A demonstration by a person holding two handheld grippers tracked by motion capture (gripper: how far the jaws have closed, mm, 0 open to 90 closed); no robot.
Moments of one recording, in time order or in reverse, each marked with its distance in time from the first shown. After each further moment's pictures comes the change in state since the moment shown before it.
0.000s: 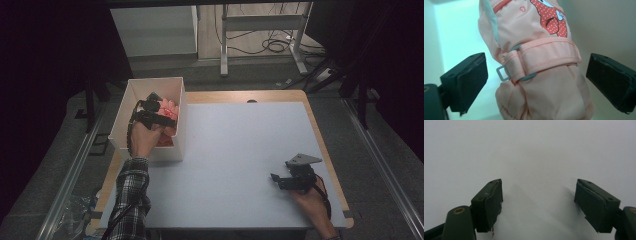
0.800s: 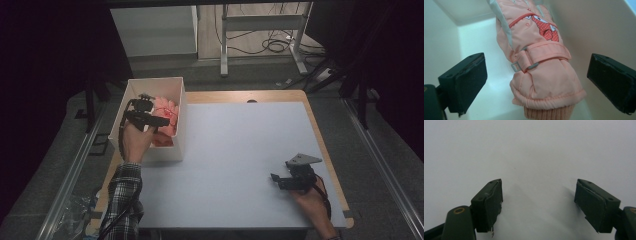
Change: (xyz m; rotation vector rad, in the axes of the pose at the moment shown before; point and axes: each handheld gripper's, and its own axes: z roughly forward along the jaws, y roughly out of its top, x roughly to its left) left arm 0.003 -0.016 -0.036 -0.151 0.009 0.044; right arm 0.000 0.000 0.000 0.000 -0.001 -0.001
